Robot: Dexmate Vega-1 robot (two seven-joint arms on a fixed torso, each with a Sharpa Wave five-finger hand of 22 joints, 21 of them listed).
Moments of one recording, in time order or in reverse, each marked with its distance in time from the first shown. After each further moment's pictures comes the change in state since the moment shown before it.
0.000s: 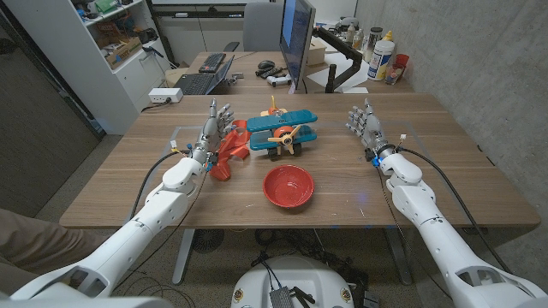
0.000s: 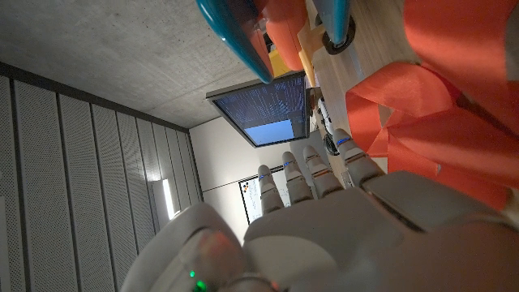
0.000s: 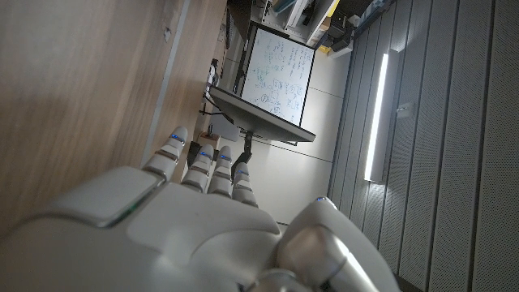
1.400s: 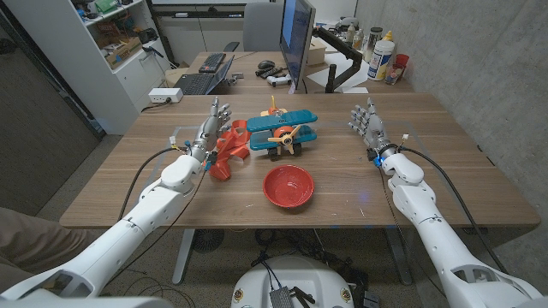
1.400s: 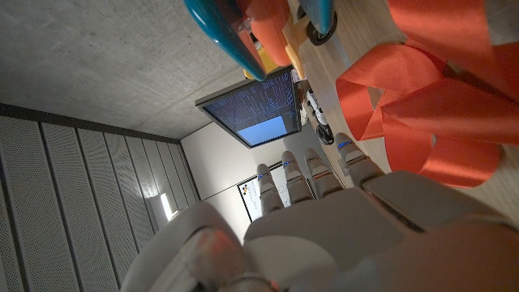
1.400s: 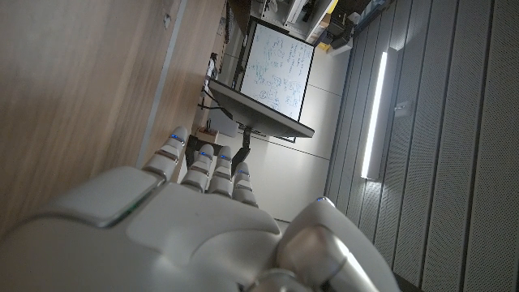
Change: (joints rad) left arm 0.026 0.062 0.006 -0.122 0.086 0.104 0.122; left_hand 0.013 0.002 -0.001 -0.001 0.000 0.007 -0.007 0.004 0.000 0.000 0.000 0.000 0.000 -0.042 0.000 -0.004 0.000 -0.032 -0.014 -0.005 0.000; right arm 0.011 0.033 0.049 0.033 -0.046 0.025 0.030; right_hand 0.000 0.000 -0.004 0.004 0.000 0.004 -0.004 0.000 0.000 0.000 0.000 0.000 0.000 0.000 0.000 0.000 0.000 -0.007 0.007 0.000 0.000
